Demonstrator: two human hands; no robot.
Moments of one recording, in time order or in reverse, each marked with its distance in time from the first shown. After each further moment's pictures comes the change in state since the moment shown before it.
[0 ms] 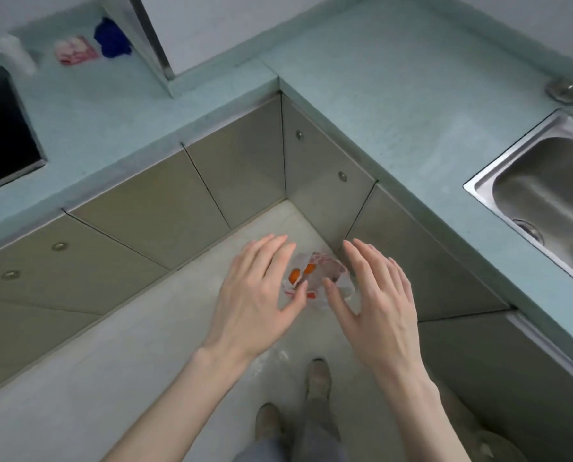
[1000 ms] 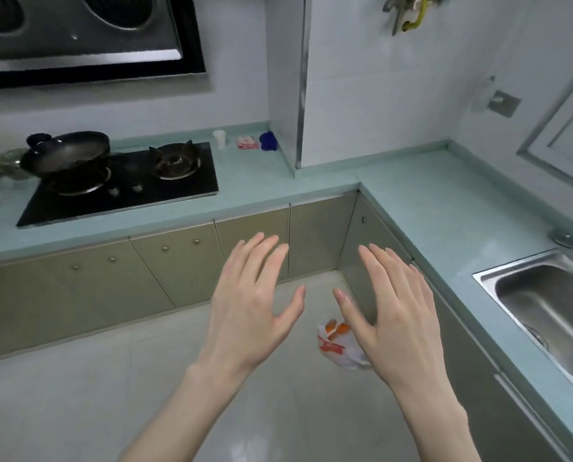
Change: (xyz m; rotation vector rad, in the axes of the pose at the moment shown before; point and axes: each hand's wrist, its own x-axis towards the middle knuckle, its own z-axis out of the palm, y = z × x) left_hand -0.179 0.120 -0.283 0.216 0.418 -0.213; right_hand -0.099 -0.174 -0.237 0.052 0.116 -0.402
